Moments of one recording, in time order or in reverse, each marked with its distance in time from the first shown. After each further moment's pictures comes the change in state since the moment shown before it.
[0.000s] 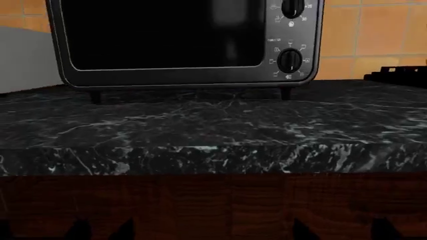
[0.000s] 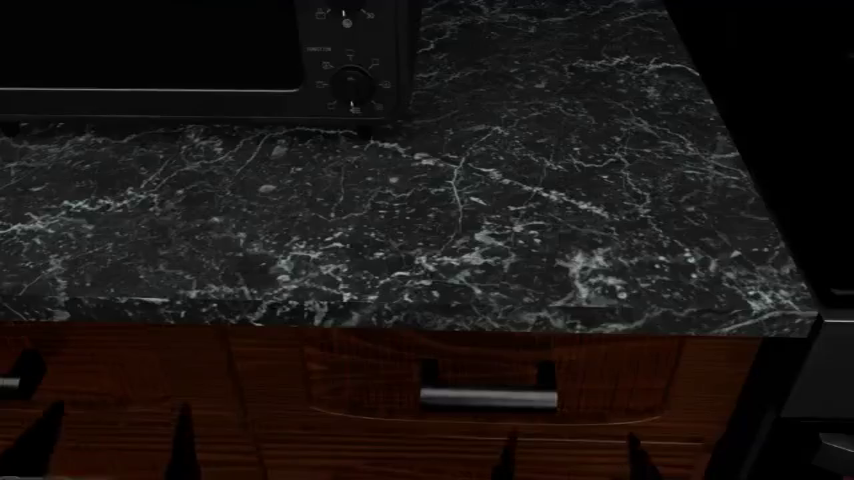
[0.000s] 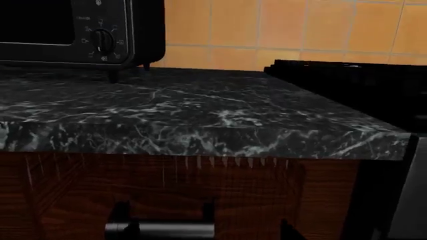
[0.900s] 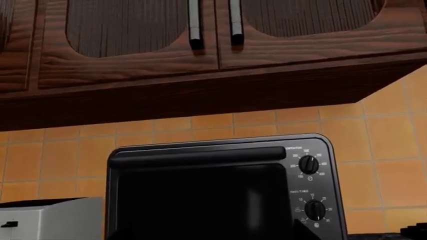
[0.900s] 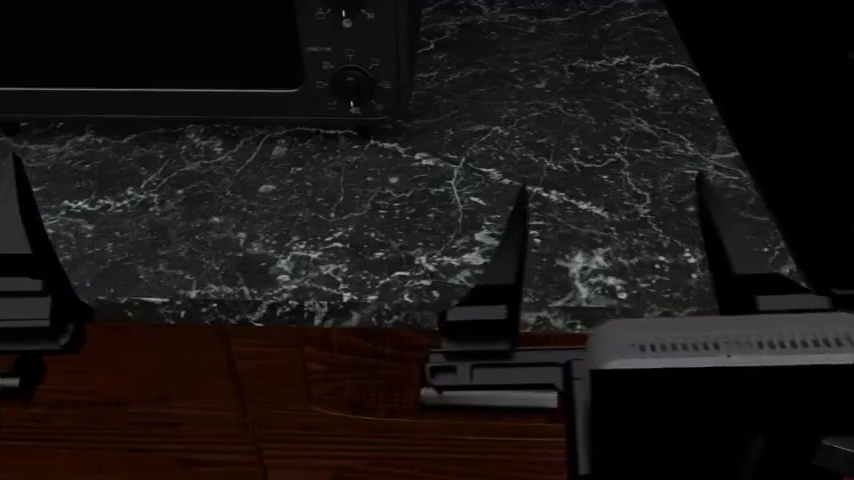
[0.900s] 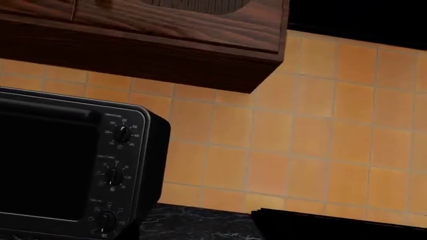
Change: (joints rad) left arm -0.275 -0.112 -0.046 0.535 -0.037 -0.352 -0.058; right arm 0.324 0.067 -0.058 -0.707 -0.053 0.642 0.006
